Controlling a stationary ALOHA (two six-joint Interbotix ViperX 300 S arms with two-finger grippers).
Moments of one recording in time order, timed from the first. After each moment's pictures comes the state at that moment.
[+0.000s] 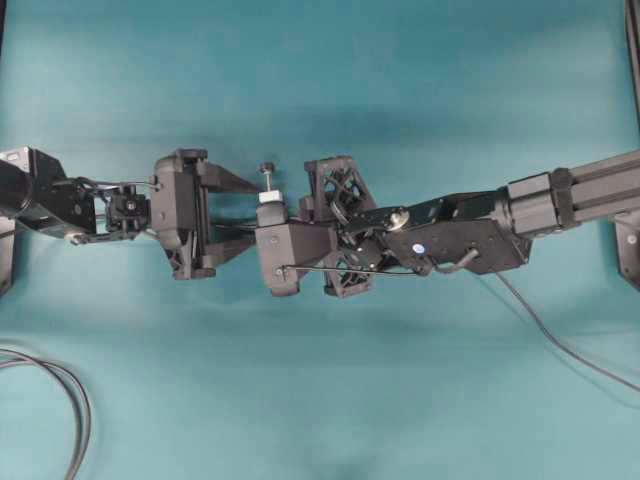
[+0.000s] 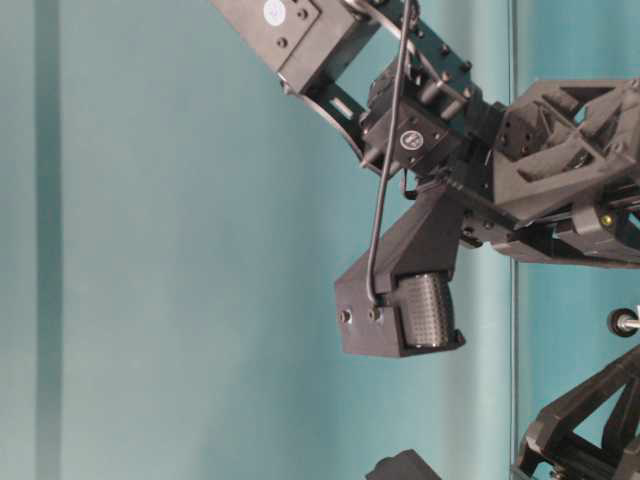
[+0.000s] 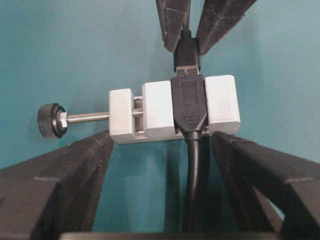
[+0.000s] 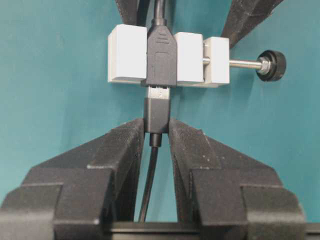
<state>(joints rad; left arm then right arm) 0.08 0.31 1.03 -0.04 -0.85 0.16 0.08 0.32 0.38 -0.82 0.44 0.53</state>
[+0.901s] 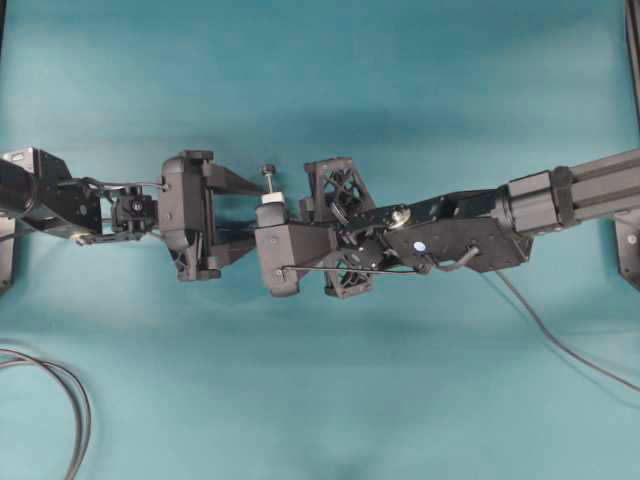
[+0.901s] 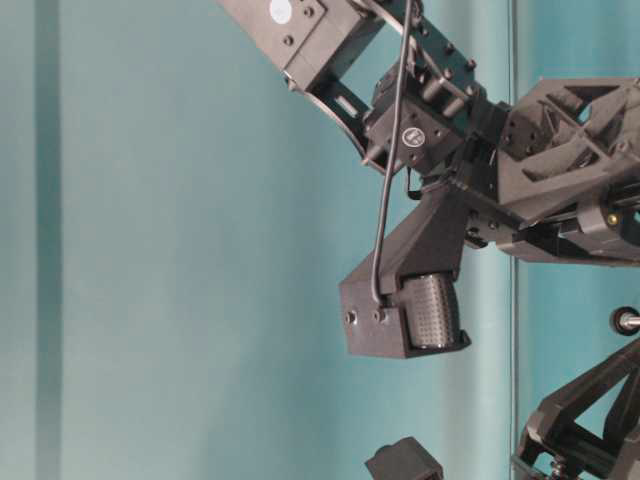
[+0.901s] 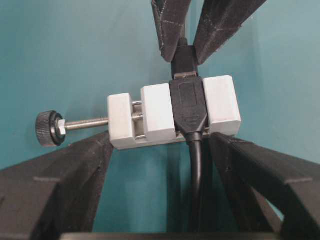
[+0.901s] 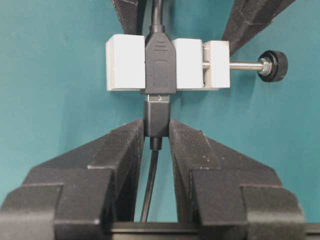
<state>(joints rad) 0.07 0.31 1.00 -0.04 -0.82 0.15 0.08 0.32 0.39 -0.82 0.38 0.53</state>
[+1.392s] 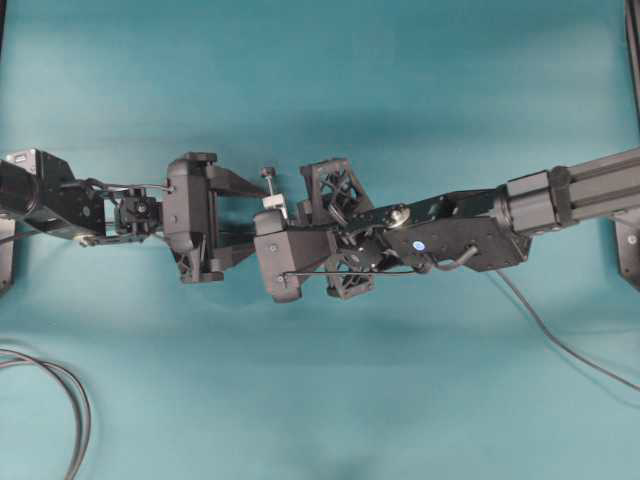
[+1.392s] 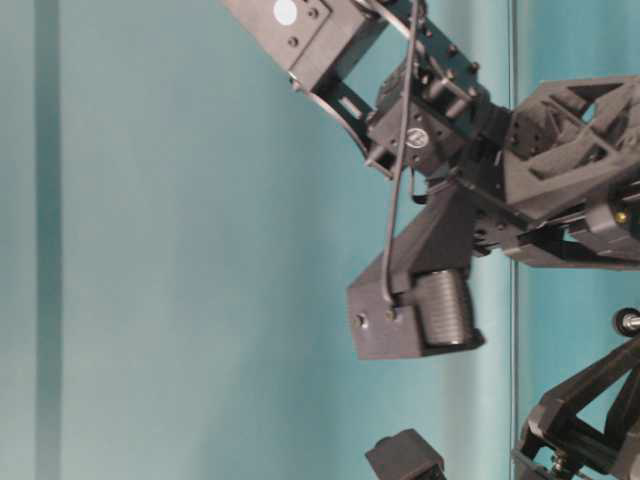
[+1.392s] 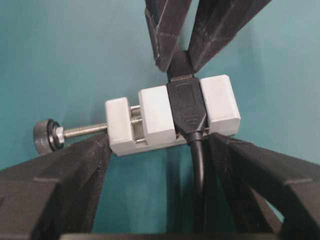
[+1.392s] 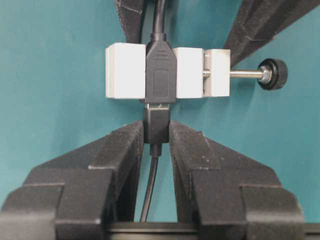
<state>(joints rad) 0.06 0.31 0.98 -0.04 -0.79 0.15 0.08 0.34 0.38 -0.82 0.35 0.47</state>
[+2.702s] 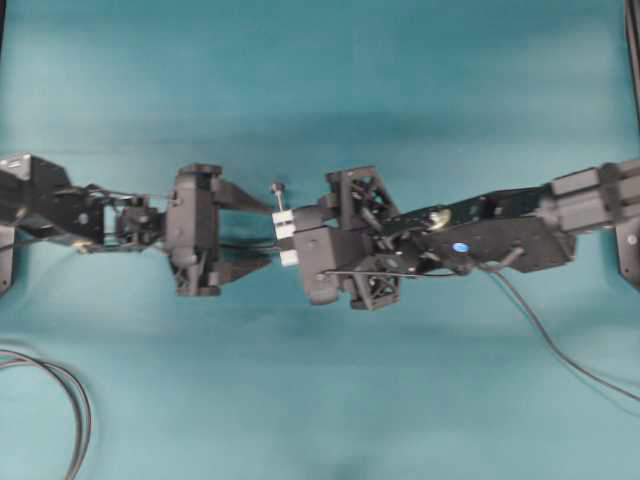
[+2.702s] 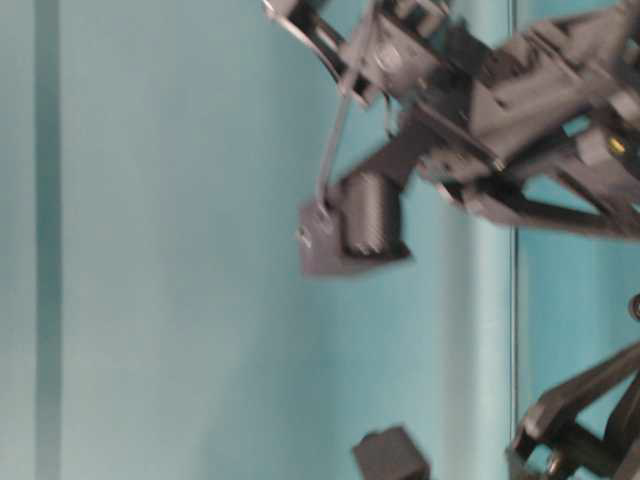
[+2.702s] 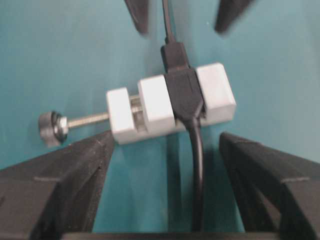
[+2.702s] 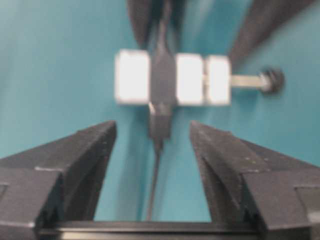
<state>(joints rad) 0.01 0.22 1.00 -0.04 -0.66 0.15 0.09 0.19 0.53 -0.82 0.32 0.58</state>
